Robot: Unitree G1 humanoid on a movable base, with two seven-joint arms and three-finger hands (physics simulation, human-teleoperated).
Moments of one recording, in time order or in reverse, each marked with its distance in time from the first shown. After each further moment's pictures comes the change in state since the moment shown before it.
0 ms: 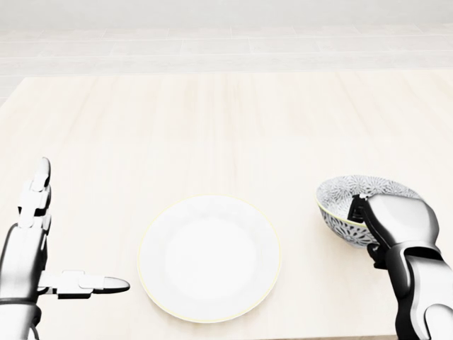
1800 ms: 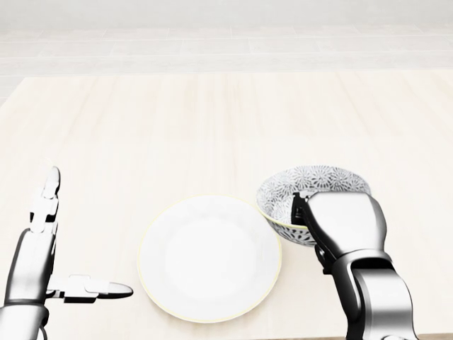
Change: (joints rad) left arm -0.013 0.011 -0.018 0.094 0.043 -0.026 0.025; right arm 0.115 0.225 0.141 -0.439 -0.203 0.000 0.200
